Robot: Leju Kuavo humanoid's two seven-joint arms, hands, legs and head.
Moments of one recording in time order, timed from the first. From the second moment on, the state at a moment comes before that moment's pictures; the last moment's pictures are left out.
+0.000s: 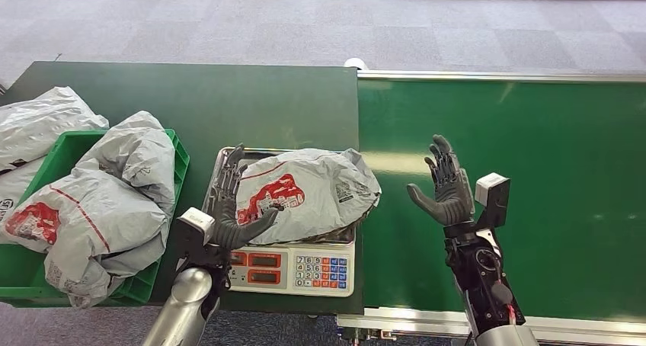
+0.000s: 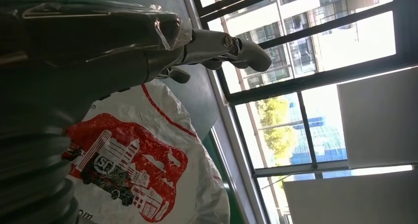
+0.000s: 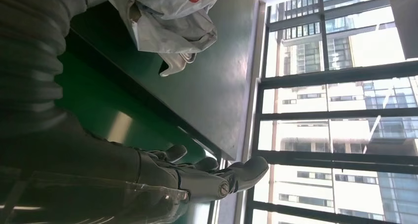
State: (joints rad) left arm -0.26 -0.17 -0.28 -1.16 -0.14 0.09 -0.62; right arm -0.40 -0.03 0.11 -0.93 -0.10 0.31 -0.48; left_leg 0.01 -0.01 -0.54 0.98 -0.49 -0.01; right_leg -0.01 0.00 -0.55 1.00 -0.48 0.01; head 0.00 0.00
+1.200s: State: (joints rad) left arm -0.36 -0.17 -0.40 -0.95 -0.84 0.25 -0.32; right arm -0.27 -0.03 0.01 -1.05 -0.03 0.33 -0.45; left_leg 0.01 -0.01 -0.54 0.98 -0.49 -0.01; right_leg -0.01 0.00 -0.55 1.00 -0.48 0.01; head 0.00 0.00
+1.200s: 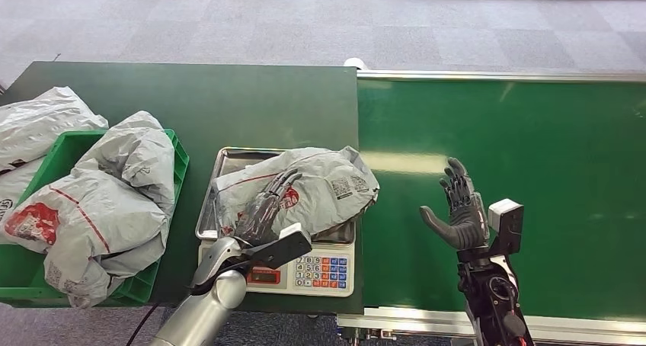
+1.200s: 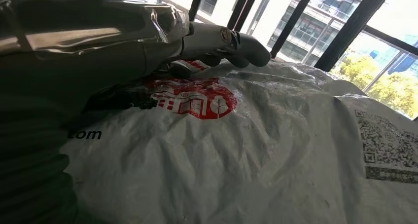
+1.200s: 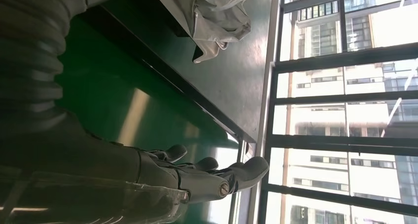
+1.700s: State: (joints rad) left arm -0.39 -0.18 -0.37 -0.89 -0.82 0.25 -0.31; right arm -0.29 -0.03 0.01 -1.04 -0.03 0.34 -0.45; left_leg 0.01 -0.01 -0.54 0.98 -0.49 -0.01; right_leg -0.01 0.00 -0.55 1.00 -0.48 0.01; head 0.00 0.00
